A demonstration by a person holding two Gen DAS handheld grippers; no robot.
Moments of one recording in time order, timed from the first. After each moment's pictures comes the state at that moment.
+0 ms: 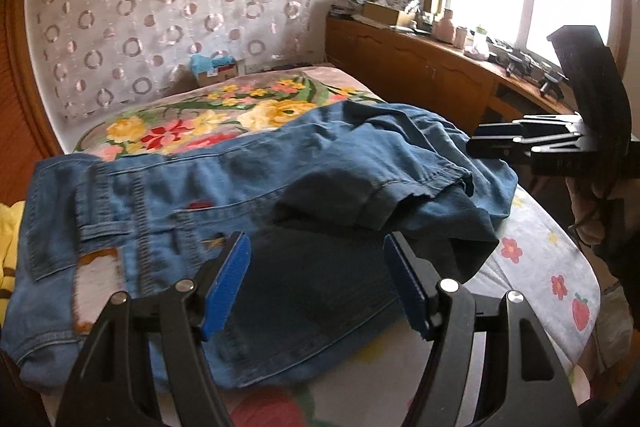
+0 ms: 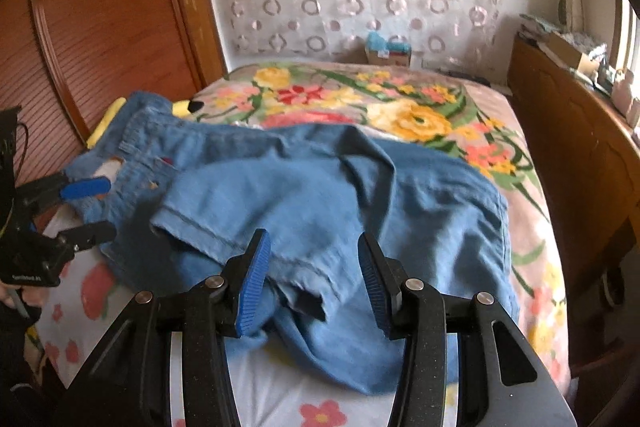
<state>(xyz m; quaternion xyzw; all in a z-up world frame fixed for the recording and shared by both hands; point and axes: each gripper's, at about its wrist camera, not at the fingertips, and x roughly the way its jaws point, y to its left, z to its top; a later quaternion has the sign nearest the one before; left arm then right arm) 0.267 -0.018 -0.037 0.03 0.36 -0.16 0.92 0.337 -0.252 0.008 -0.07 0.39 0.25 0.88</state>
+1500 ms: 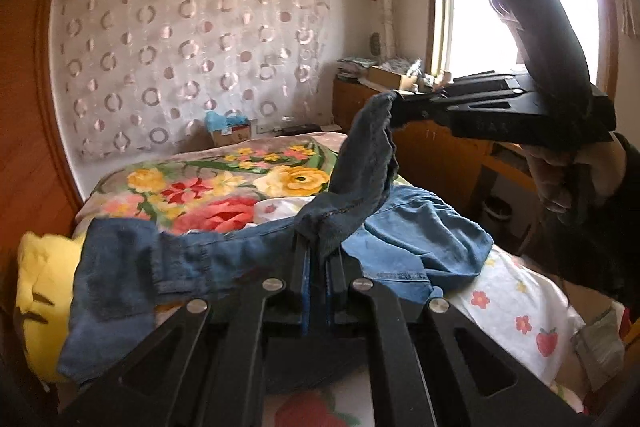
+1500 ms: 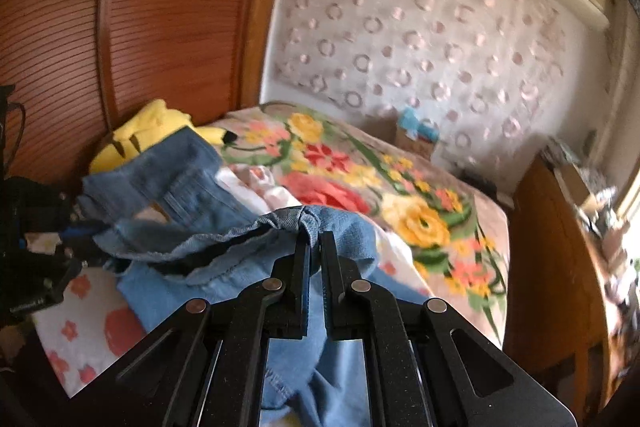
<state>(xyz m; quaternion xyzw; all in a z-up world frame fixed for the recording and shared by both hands) 0.213 0.046 0.059 0.00 0.25 -0.15 0.96 0.328 -0.110 0.143 -0.23 0.27 0.31 0.88</state>
